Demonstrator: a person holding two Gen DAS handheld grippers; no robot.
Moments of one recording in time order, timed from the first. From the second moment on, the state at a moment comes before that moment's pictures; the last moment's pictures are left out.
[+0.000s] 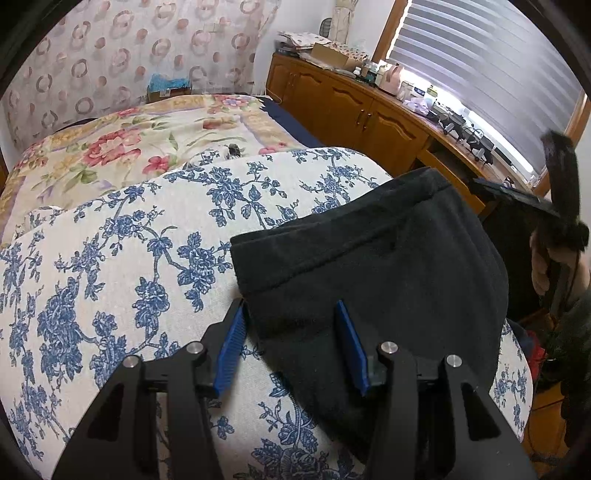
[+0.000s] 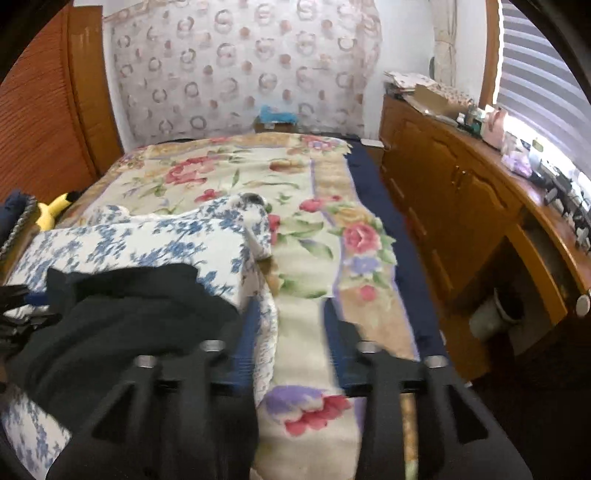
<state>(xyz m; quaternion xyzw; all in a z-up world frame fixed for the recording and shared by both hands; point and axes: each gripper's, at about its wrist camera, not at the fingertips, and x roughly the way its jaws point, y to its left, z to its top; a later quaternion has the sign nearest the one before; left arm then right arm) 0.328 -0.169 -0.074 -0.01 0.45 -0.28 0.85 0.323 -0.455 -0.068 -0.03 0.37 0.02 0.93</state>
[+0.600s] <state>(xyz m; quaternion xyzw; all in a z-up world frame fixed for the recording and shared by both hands) 0.325 -0.171 -0.055 -0.05 0.43 -0.34 0.83 0.306 -0.428 -0.101 0.10 0.43 0.19 0.88</state>
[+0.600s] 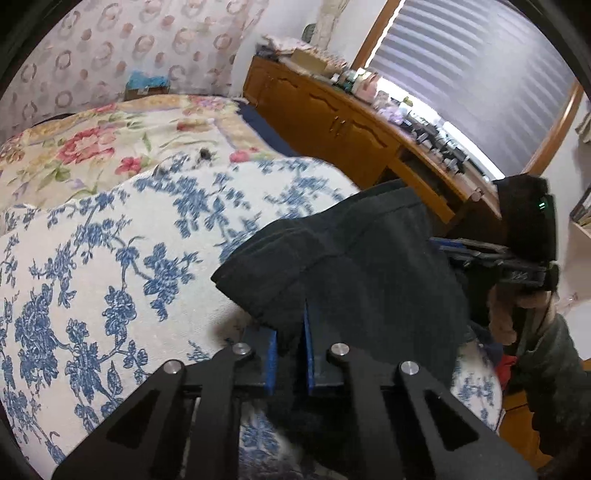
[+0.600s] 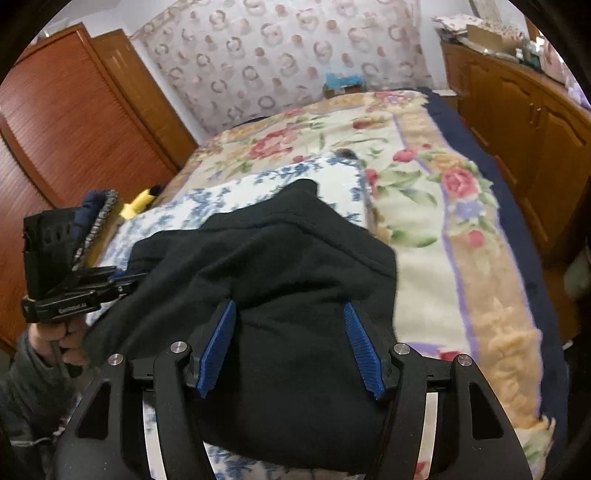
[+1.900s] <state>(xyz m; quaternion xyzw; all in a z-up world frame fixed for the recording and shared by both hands) 0.200 0.112 0.115 -0.10 0.21 -0.19 0.96 0.324 -0.136 0.062 -0.08 0.24 0.38 0.89</state>
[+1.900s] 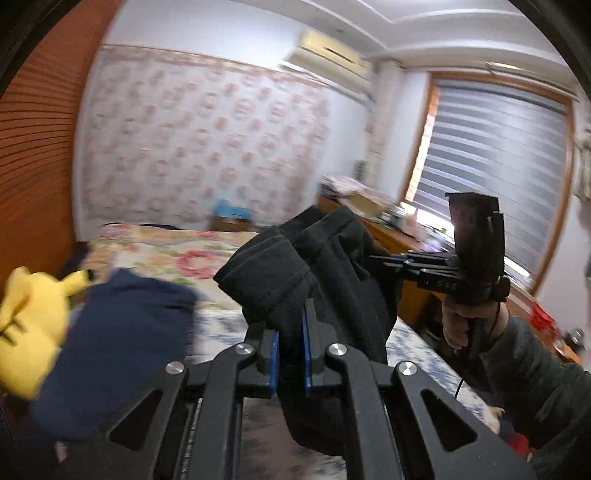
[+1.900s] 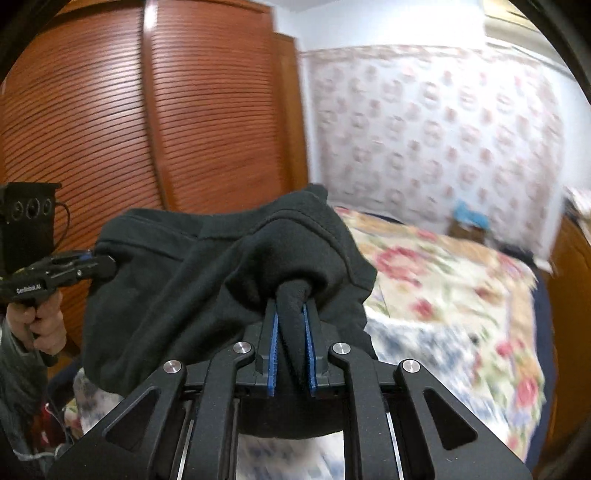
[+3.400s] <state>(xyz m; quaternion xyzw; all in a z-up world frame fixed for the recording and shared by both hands) 0.227 0.263 0.070 -0.14 0.25 -0.04 0.96 0.409 0.130 0.083 -0.19 0.21 0.44 0.85</state>
